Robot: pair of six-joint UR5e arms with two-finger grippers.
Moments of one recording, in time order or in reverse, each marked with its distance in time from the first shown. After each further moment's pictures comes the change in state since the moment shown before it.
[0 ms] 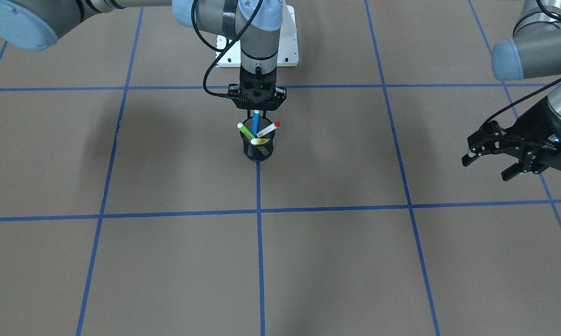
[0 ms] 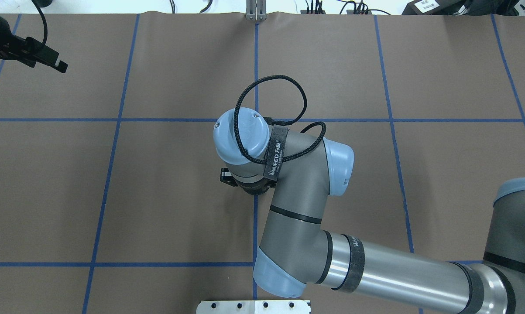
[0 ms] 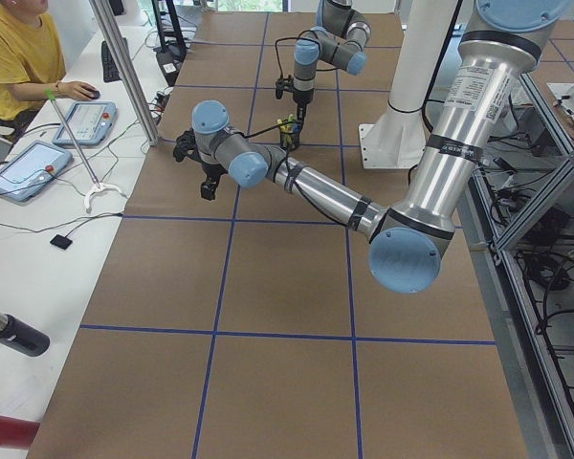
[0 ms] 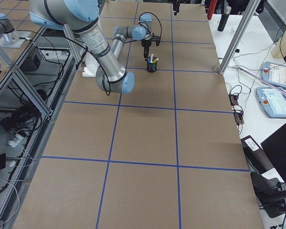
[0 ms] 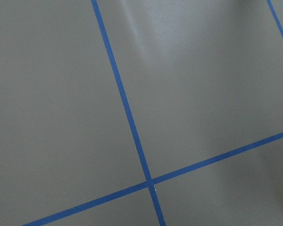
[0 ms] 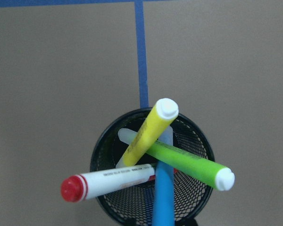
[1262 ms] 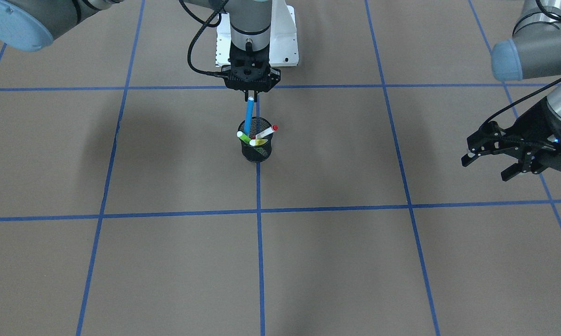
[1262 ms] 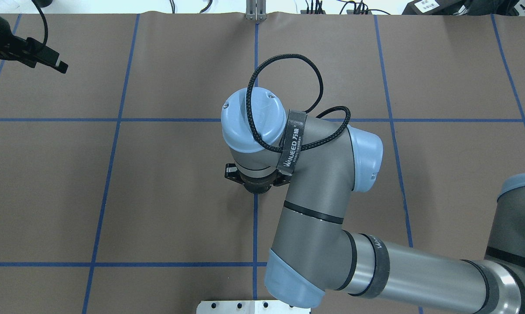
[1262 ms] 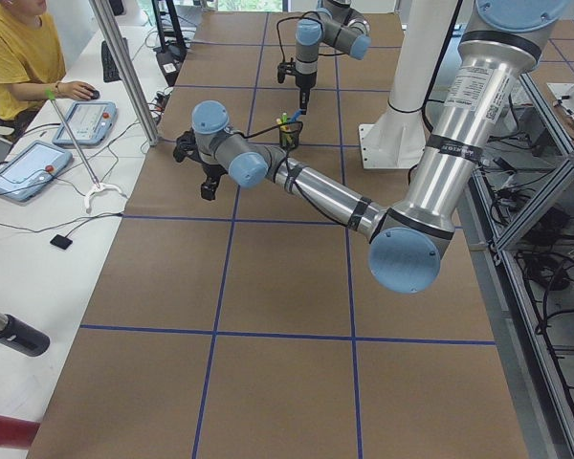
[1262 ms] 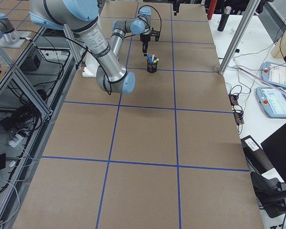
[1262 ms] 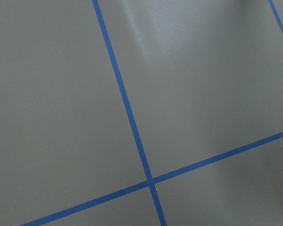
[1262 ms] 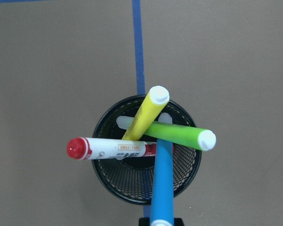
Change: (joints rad) left arm 0.001 -0.002 0.002 0.000 0.000 -0.002; right arm 0.027 0.005 0.174 -0.169 0.032 -0.001
